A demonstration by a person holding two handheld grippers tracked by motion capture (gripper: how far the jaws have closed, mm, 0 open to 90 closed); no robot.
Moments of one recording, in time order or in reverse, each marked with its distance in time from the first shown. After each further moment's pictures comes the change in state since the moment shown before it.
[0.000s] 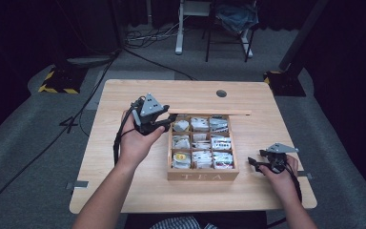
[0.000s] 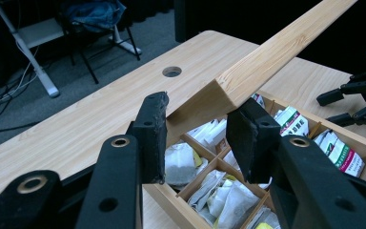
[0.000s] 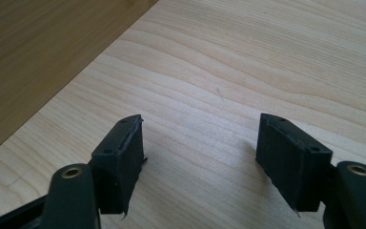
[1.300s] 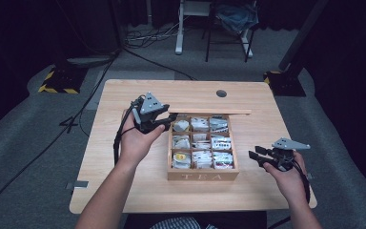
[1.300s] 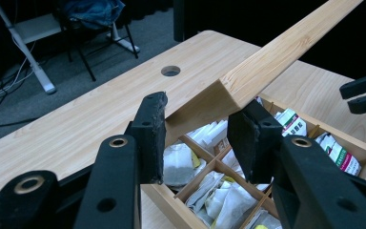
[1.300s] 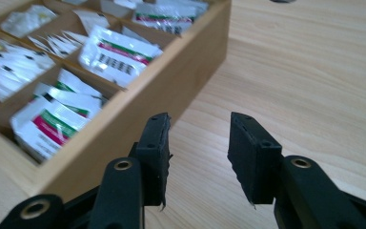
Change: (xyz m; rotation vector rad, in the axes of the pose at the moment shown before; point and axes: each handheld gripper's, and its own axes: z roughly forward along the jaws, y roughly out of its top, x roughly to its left) left arm 0.001 0.001 0.002 0.006 -0.003 -0.021; right arm 0.031 0.044 -0.053 -0.101 0.103 0.026
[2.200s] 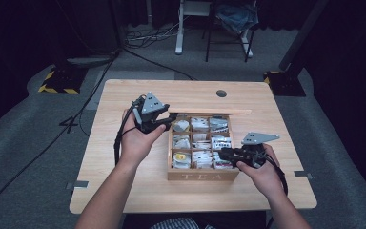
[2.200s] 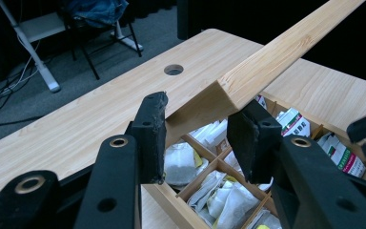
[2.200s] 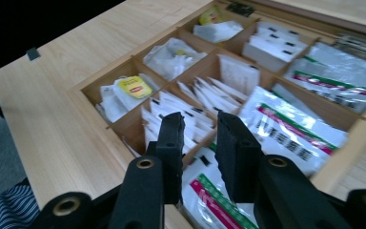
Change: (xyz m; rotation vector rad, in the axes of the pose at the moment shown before) left arm -0.002 0.001 0.000 0.006 0.015 0.004; right arm 0.081 0.052 0.027 0.043 0.275 -0.110
